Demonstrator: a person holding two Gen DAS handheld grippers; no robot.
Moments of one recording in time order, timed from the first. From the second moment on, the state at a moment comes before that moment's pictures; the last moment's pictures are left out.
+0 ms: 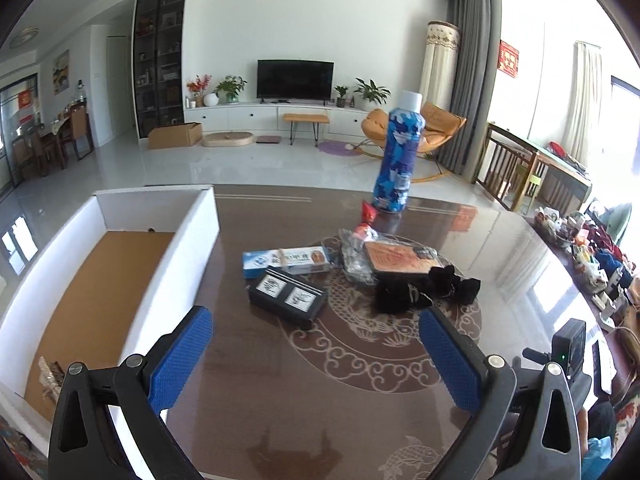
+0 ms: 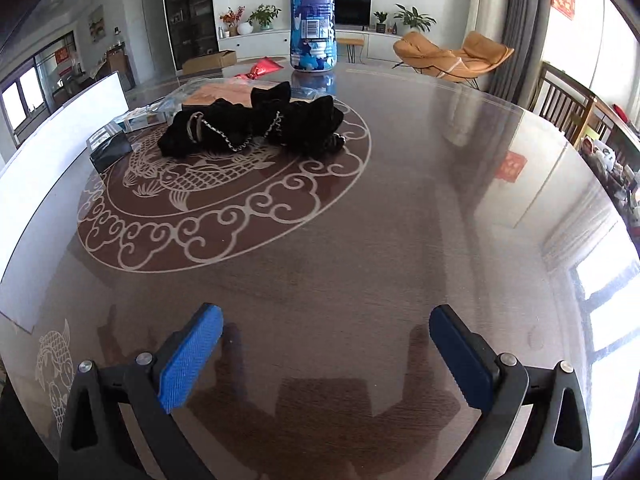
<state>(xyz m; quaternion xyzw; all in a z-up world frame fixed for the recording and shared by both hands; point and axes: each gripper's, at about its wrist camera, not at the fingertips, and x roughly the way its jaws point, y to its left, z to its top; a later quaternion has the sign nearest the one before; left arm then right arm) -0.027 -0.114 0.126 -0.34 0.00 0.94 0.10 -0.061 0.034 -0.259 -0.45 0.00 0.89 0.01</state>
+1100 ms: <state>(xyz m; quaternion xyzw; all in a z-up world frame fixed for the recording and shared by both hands) -0.058 -0.020 -0.050 -0.48 0.06 0.87 0.10 -0.060 0.046 -0.262 -0.46 0.00 0.89 0.02</state>
